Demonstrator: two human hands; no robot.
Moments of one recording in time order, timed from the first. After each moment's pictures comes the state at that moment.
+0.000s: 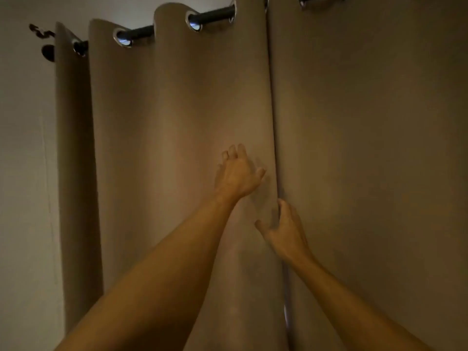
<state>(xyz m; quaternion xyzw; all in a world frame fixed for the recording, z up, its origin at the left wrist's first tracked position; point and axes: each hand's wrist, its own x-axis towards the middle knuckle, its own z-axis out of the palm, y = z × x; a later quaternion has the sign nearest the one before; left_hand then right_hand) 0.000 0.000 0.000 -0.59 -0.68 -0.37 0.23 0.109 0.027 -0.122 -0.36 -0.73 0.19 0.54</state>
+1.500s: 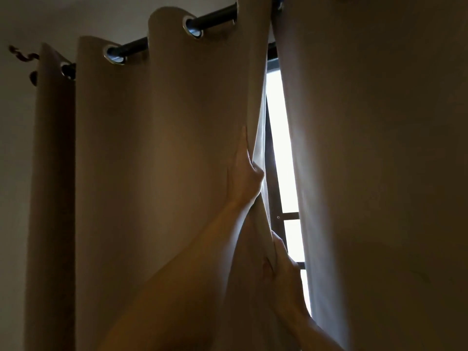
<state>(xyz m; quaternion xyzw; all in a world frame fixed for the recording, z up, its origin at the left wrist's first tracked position) -0.085 0.140 0.058 -0.56 -0.39 -0.61 0.41 -0.008 0.137 -0.113 -0.28 -0.70 0.31 0.58</state>
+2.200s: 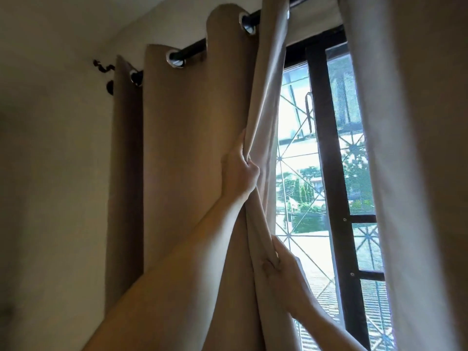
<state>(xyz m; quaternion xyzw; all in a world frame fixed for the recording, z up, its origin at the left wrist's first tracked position) -0.179 0.066 0.071 -0.49 -0.44 -0.62 0.43 -0.098 0.110 -0.109 -0.08 -0.76 0.34 0.55</state>
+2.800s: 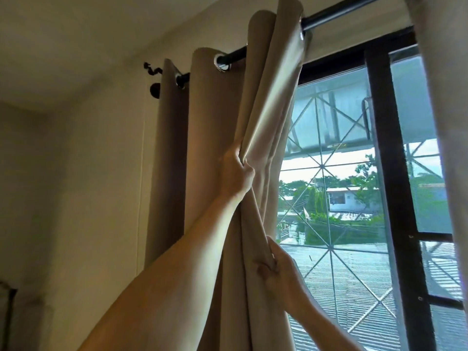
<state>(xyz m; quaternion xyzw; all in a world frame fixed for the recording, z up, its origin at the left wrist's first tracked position) -0.294 0.004 0.091 -0.47 -0.49 -0.62 0.39 -0.205 0.064 -0.090 -0.07 -0.79 0.34 0.51</state>
